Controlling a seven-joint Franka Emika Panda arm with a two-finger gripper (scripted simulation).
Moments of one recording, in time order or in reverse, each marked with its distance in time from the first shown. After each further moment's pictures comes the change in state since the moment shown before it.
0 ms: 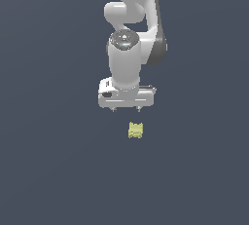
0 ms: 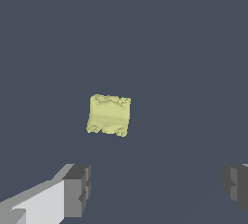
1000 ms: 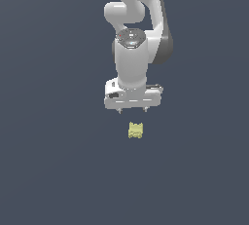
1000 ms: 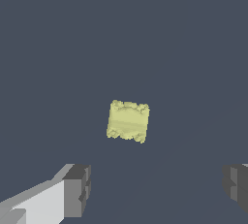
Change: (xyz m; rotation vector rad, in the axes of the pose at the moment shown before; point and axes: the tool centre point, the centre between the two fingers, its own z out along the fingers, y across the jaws) arm 0.008 -0.025 -0.005 0.035 0.018 -0.019
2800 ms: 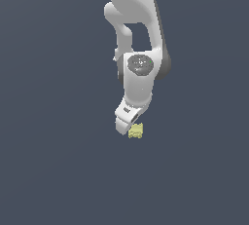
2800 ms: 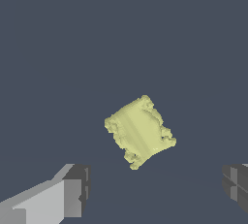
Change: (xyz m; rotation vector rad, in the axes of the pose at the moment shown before) arm 0.009 -0.008 0.061 -0.032 -0.051 -0.875
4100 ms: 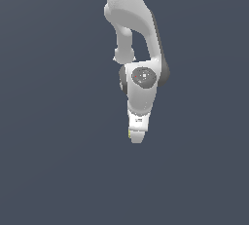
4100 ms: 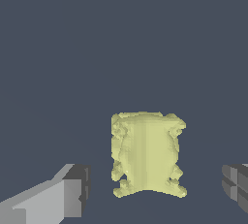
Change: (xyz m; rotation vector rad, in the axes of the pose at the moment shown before) arm 0.011 -0.002 0.036 0.003 -0.013 -0.552
